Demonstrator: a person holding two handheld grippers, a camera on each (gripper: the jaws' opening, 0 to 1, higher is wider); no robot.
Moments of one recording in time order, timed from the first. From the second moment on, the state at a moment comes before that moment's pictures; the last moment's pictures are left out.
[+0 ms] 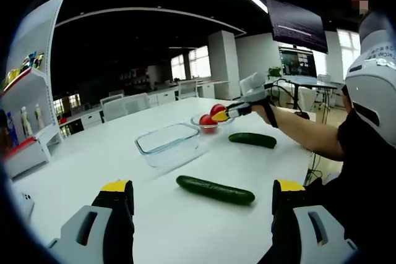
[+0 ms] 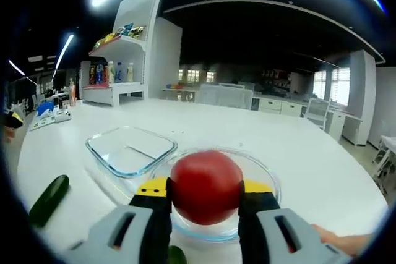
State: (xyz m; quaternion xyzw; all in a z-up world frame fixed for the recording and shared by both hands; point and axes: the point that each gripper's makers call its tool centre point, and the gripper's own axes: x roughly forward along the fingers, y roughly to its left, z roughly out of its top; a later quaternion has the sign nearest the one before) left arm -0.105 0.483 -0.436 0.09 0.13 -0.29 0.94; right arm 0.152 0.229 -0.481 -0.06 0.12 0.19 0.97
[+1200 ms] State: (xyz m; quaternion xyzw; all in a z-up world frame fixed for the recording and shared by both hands) left arm -0.102 0.477 -0.441 0.09 0.14 -0.29 0.94; right arm 0.152 0.229 -0.490 -0.04 0.12 0.21 0.97
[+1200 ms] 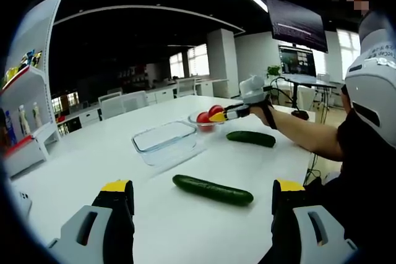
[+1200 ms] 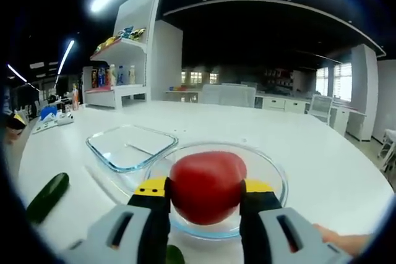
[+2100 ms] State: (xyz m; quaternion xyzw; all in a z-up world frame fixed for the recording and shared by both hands) left arm -0.103 0.476 -0.437 0.10 0.14 -0.29 0.94; right arm 0.150 0.230 -0.477 -0.02 0.08 0.22 0.97
